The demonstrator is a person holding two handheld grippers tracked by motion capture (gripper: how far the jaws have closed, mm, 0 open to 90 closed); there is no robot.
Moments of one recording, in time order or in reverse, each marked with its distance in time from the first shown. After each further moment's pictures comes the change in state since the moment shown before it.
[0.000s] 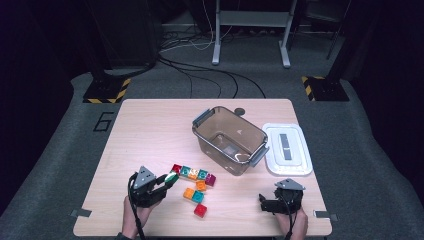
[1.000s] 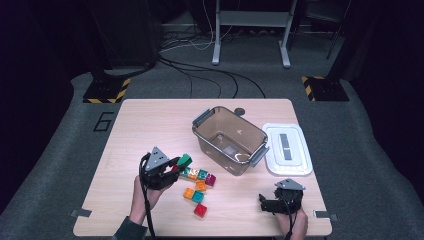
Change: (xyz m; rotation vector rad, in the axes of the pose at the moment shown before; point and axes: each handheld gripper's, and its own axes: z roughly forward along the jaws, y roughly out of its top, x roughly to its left) left arm -0.018 0.068 0.009 -0.047 -0.063 0.111; right arm 0.000 0.000 0.000 0.000 0.000 0.000
